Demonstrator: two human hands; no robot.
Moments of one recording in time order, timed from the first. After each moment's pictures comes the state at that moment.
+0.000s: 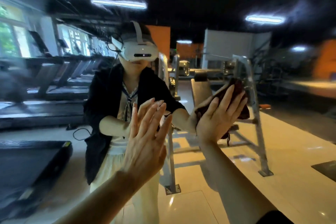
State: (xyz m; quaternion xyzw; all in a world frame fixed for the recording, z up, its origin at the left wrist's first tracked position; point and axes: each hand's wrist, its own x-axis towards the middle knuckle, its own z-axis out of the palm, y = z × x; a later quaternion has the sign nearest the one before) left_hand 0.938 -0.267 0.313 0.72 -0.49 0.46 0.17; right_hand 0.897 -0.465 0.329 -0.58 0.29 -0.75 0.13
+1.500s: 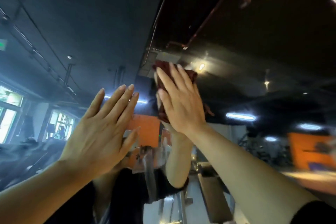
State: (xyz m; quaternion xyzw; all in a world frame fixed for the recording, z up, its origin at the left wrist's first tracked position) left_hand 1.191 0.062 0.579 0.61 -0.36 0.70 0.08; right_hand 1.080 -0.114 0.651 -0.72 0.02 -0.66 -0.19
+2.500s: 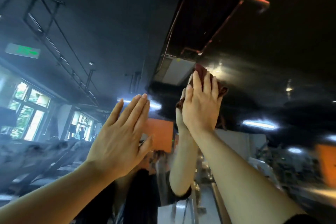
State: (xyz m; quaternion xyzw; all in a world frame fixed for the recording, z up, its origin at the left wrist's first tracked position) left_hand 1.188 0.062 0.578 0.63 -0.34 0.69 0.08; right_hand 1.094 -0.109 0.666 -0.63 0.15 -0.76 -0.09
